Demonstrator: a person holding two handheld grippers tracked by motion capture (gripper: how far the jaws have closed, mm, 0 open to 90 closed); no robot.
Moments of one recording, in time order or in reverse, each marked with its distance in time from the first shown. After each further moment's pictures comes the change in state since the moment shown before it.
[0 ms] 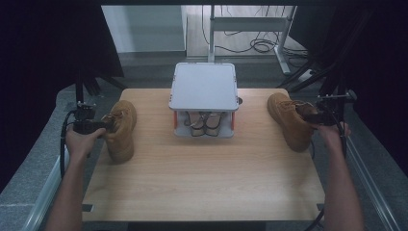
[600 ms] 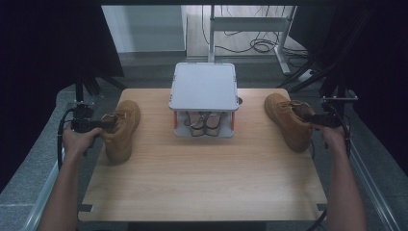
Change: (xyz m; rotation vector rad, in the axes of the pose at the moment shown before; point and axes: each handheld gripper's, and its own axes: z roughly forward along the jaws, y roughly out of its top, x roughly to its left) left arm 0.014 0.004 -0.002 -0.001 -0.157 0.043; right arm -0.011 -0.008 -0.004 -0.074 0.187 0.052
